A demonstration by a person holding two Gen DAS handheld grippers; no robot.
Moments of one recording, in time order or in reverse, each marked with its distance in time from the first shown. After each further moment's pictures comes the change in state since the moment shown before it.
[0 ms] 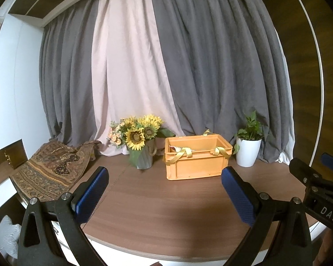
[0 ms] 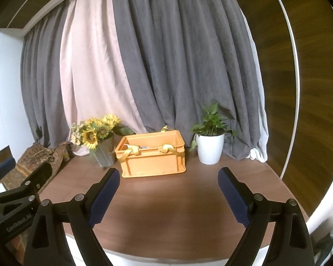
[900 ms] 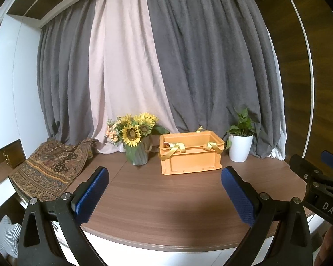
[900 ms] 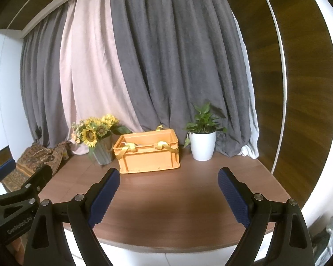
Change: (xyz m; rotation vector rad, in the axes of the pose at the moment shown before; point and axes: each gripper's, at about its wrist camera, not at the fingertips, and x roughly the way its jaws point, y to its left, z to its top) left arm -0.026 -0.006 -0.011 0.012 0.006 -0.032; right arm -0.034 -0.010 -0.012 0.009 -0.005 -0.027
